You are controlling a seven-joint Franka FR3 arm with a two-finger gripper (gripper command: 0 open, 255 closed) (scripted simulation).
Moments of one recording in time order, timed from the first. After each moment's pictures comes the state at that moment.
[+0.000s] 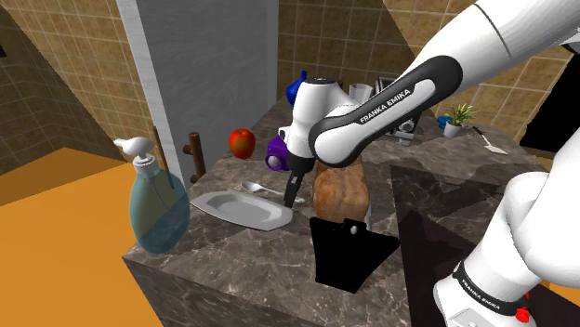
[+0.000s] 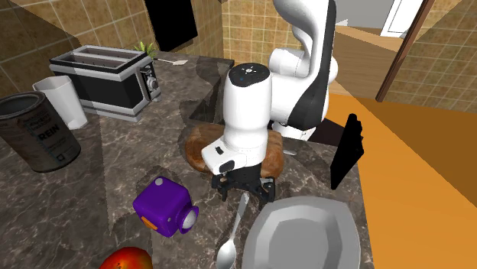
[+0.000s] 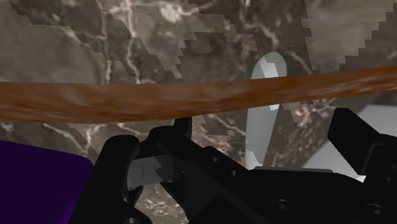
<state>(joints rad) 0.28 -0.02 0.11 -2.41 0.05 2.50 -0.22</state>
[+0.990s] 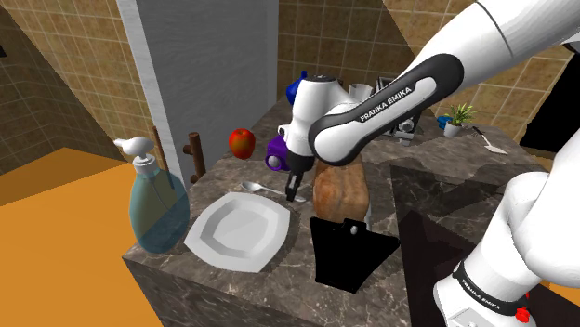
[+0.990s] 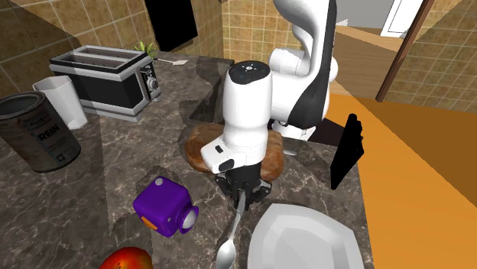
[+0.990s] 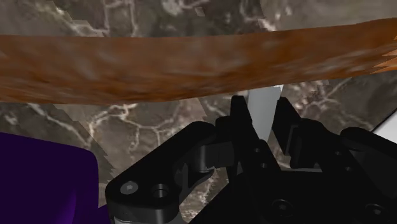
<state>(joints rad) 0.28 -0.03 0.11 -2.40 0.05 2.49 -0.22</state>
